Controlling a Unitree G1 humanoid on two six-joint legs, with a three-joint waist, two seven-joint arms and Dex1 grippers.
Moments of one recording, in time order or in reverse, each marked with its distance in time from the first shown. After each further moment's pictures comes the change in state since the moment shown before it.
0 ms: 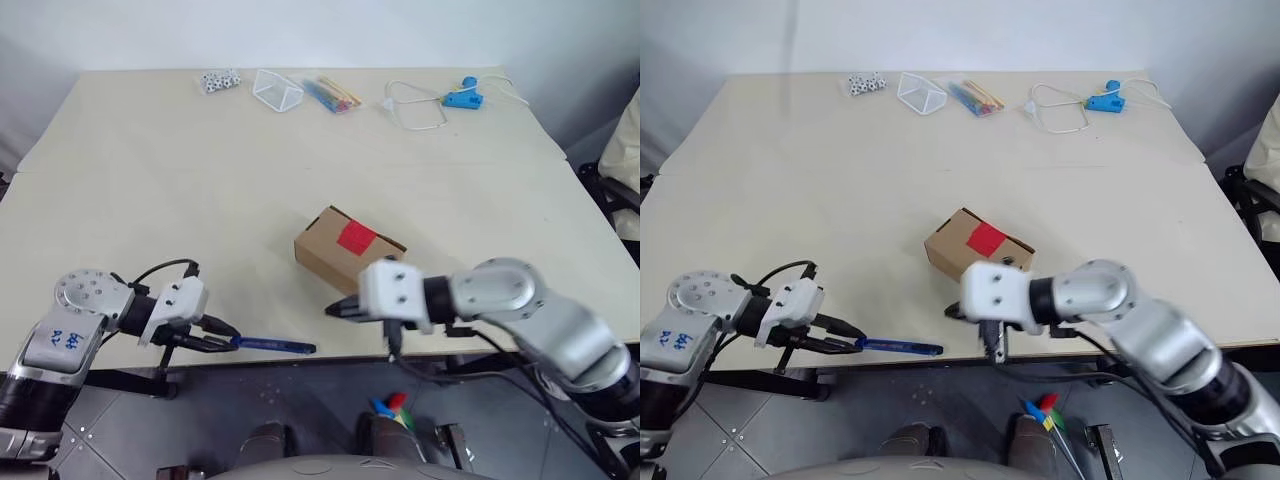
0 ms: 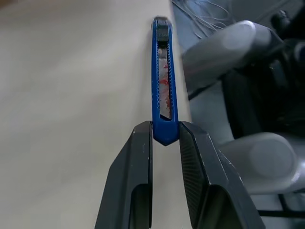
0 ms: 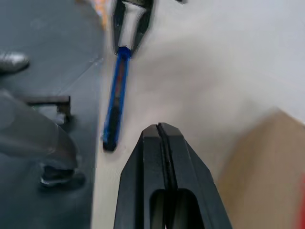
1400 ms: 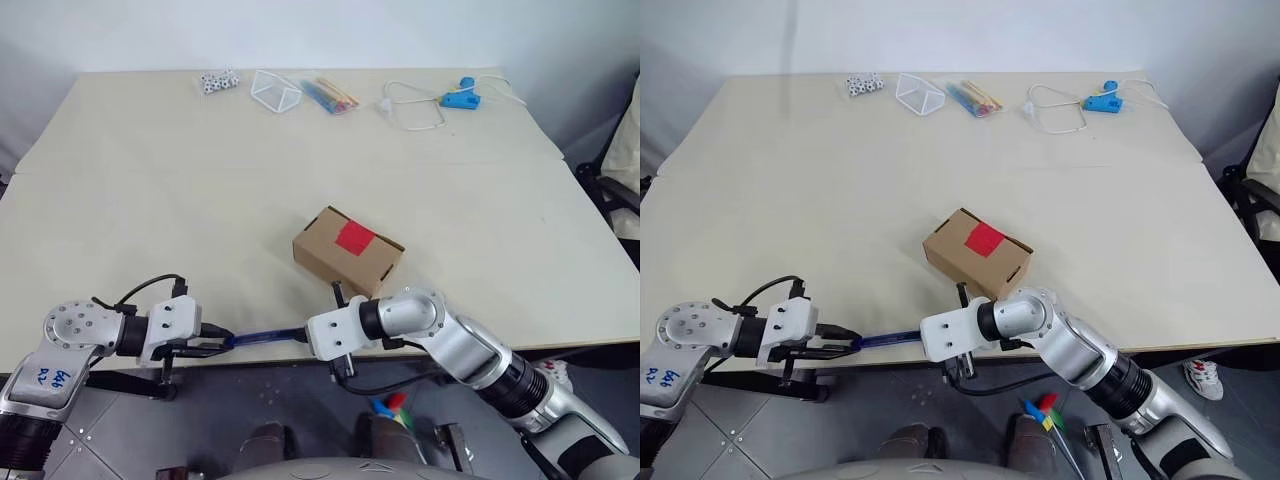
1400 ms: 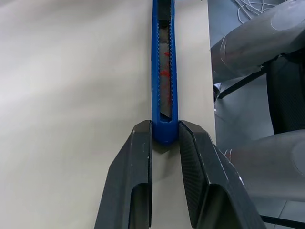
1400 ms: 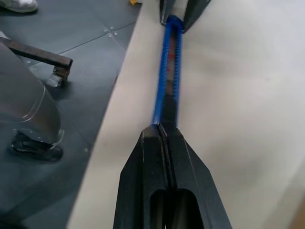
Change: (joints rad) left arm 0.153 0.004 0.050 -0.025 0.022 -0.153 0.232; right arm 0.022 0.252 0.173 0.345 -0.427 -0.344 0.102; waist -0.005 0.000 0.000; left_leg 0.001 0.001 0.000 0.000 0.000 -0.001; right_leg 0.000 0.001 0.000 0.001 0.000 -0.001
